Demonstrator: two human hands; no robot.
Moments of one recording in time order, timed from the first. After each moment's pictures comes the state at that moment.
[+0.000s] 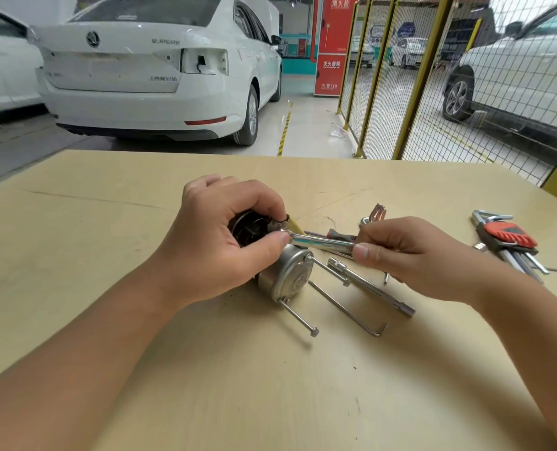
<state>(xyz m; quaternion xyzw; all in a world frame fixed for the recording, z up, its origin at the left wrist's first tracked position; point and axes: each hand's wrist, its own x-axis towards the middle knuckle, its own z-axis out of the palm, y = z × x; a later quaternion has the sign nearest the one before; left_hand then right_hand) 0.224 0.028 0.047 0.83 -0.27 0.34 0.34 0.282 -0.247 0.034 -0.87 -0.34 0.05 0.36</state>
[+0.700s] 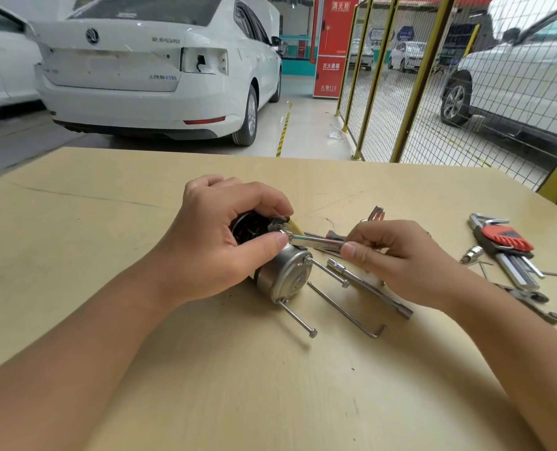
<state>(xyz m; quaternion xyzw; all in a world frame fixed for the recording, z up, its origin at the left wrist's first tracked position) 0.223 0.032 0.050 0.85 -0.27 0.30 0.35 0.283 -0.237 0.017 -0.86 -0.31 -0.04 0.40</state>
